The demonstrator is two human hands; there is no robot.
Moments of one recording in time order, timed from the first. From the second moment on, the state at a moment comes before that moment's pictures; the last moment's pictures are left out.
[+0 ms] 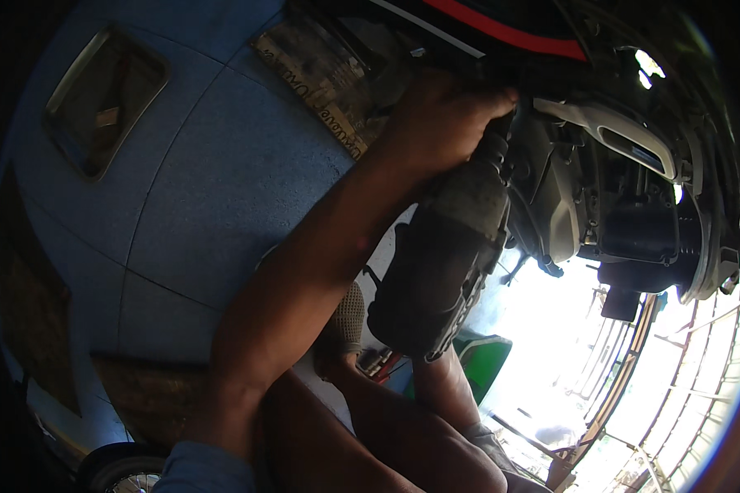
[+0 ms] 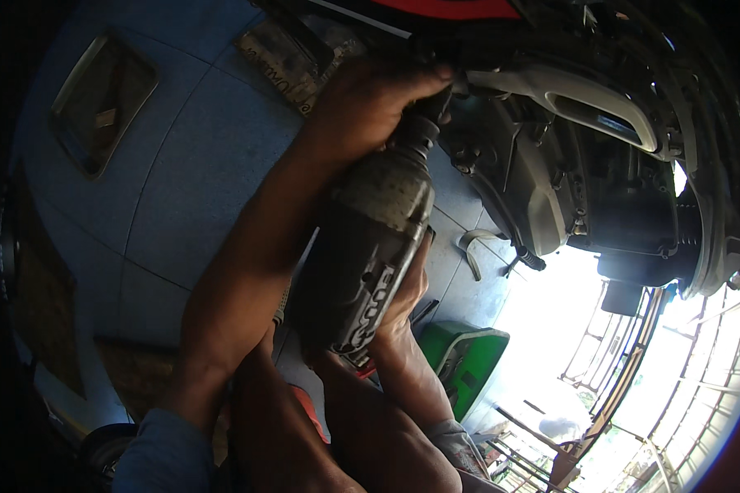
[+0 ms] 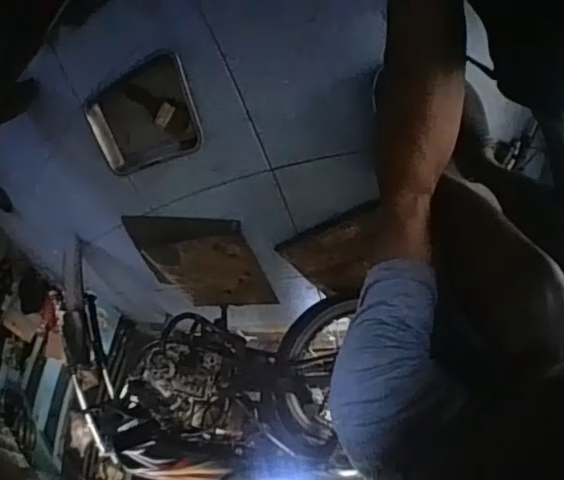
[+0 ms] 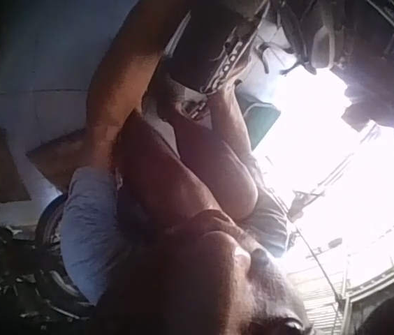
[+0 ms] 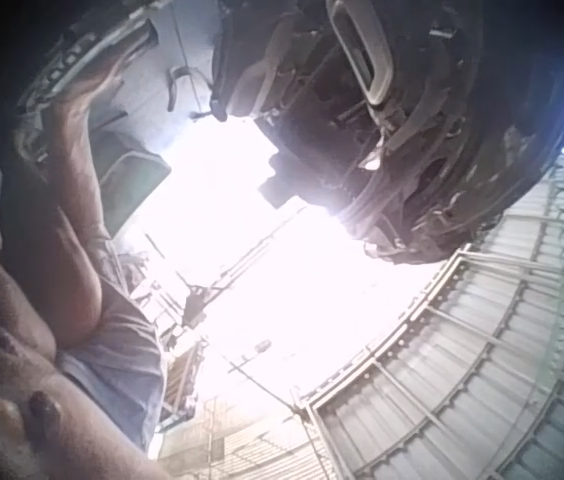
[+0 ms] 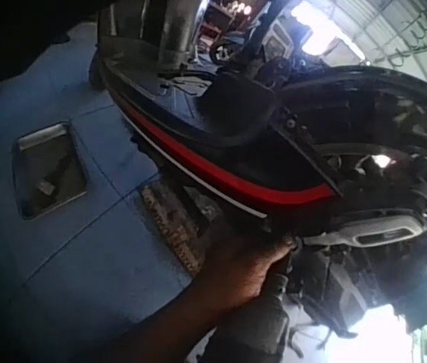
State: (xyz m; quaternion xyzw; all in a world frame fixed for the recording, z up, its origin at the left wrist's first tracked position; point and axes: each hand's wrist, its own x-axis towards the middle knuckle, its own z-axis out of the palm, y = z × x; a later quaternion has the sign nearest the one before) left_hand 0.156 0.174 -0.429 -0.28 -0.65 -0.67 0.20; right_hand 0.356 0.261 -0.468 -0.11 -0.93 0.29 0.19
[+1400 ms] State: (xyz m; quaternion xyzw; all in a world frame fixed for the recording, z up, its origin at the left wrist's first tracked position) left_hand 0.142 0.147 -0.407 -0.20 -0.60 -0.77 -0.12; right_hand 0.318 0.201 -0.429 -0.17 -0.90 0.39 0.12
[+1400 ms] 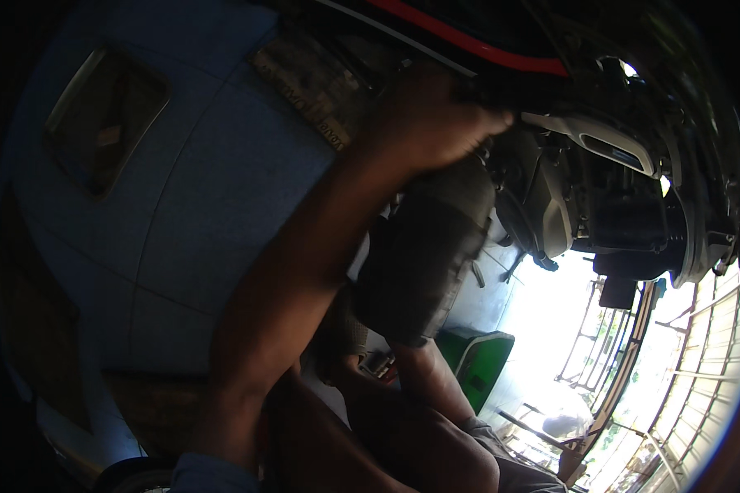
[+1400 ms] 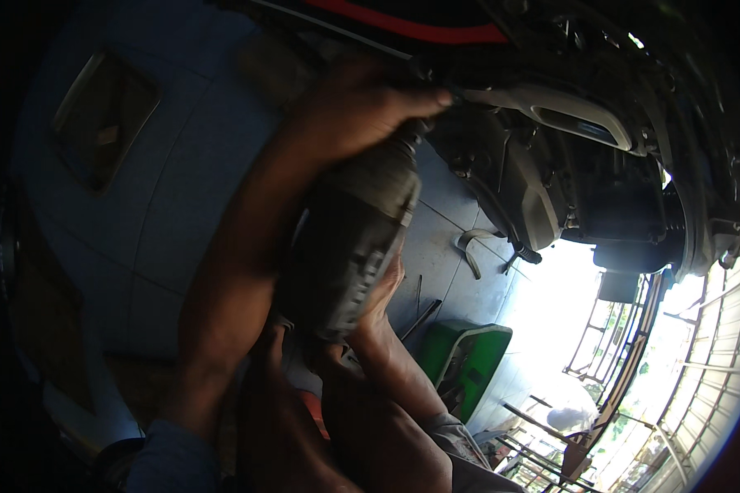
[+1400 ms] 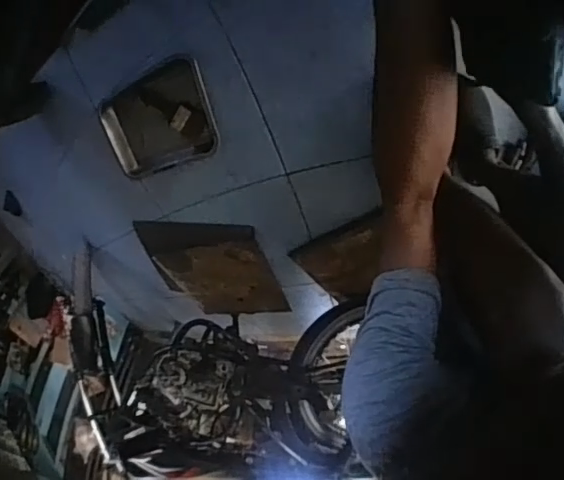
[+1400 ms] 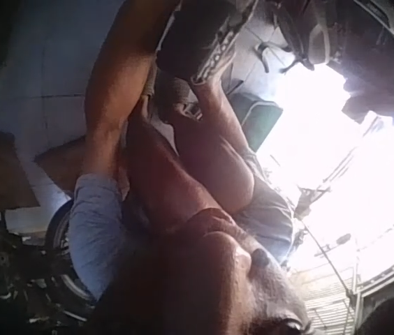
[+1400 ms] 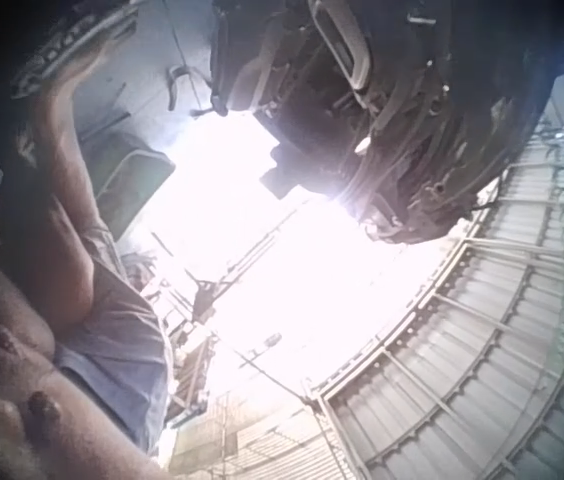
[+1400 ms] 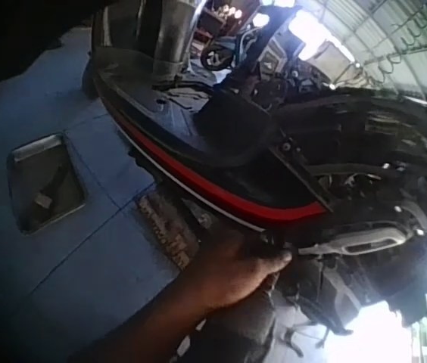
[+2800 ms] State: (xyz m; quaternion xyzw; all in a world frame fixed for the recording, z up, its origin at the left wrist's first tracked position) left_hand 0.179 0.218 -0.434 -0.12 -0.57 -0.78 0.22; right_hand 0.377 0.289 -0.442 0.07 -0.94 0.22 0.25
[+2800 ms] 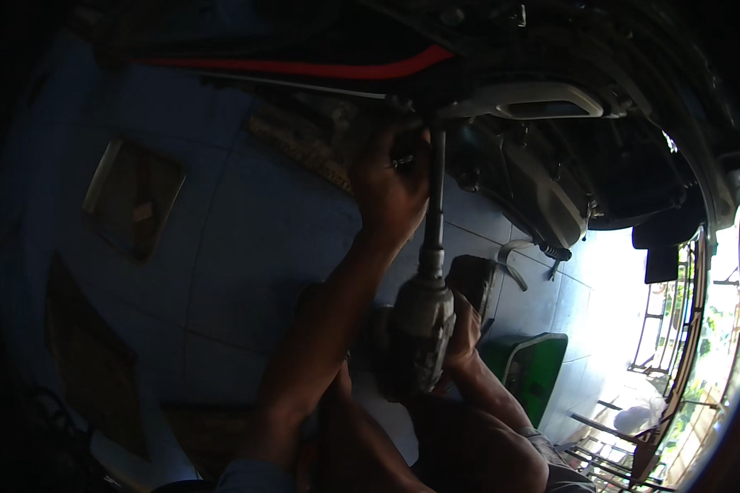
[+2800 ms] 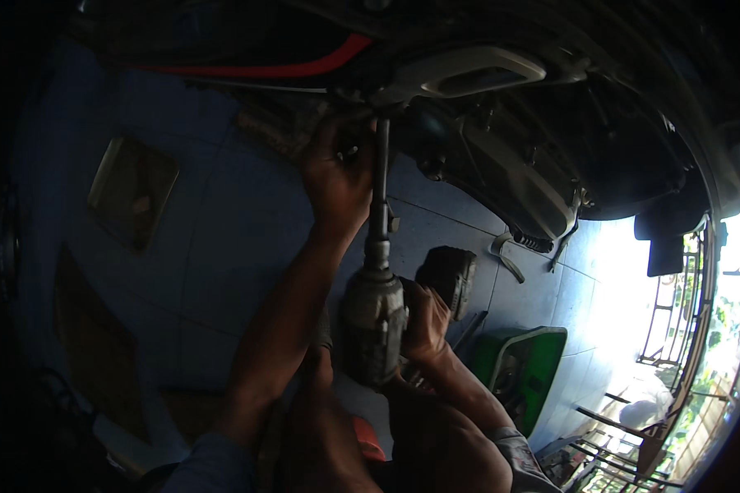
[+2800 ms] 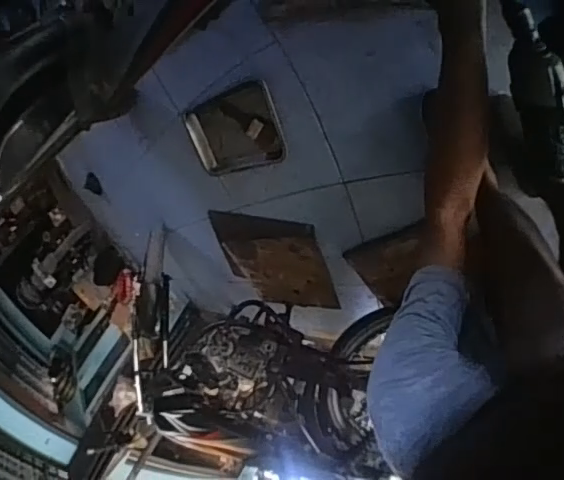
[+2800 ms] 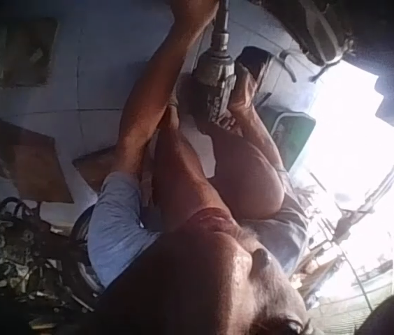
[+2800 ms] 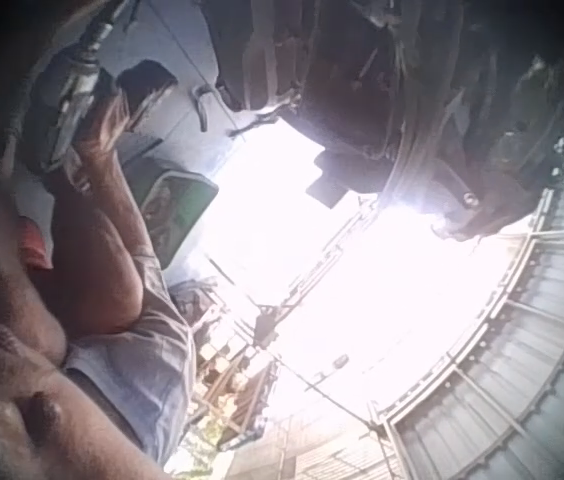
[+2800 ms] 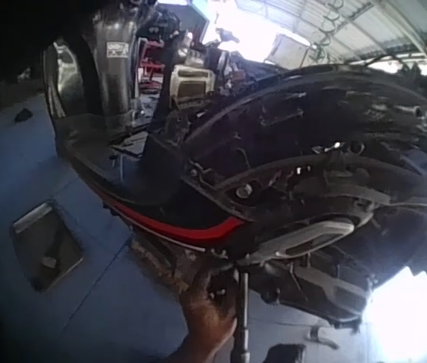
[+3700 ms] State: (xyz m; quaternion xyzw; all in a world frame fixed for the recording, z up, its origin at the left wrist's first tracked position) left_hand 0.199 0.208 -0.409 -0.01 -0.61 -0.72 0.34; right_hand 0.513 0.385 -0.573 -0.19 -0.97 0.13 0.08
